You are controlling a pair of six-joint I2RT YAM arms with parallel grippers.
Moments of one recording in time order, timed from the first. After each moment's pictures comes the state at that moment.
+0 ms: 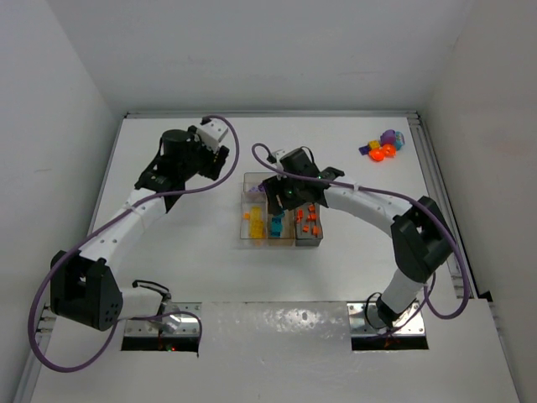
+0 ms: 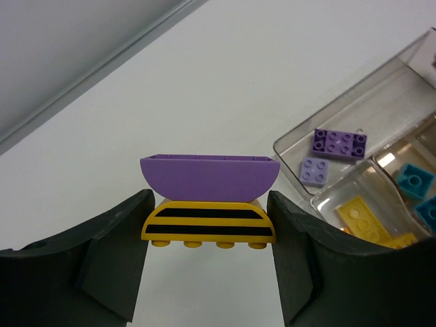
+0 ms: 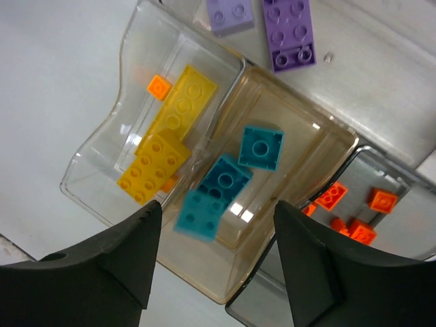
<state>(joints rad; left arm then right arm) -0.29 1.28 1.01 -0.14 0.12 0.30 0.68 1.70 1.18 -0.39 -0.09 0.22</state>
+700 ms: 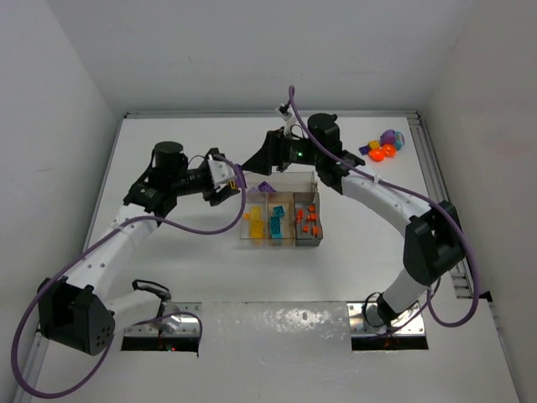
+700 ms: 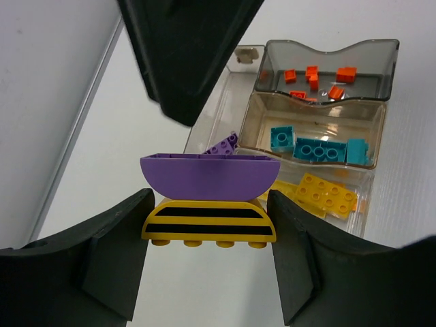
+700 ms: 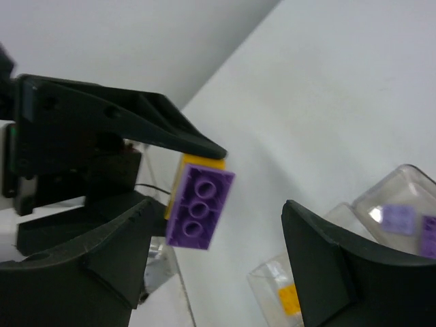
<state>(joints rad) -0.28 1.14 0.95 -0.30 0.72 0.73 0.54 1.64 1.25 0.14 -0.65 0.49</state>
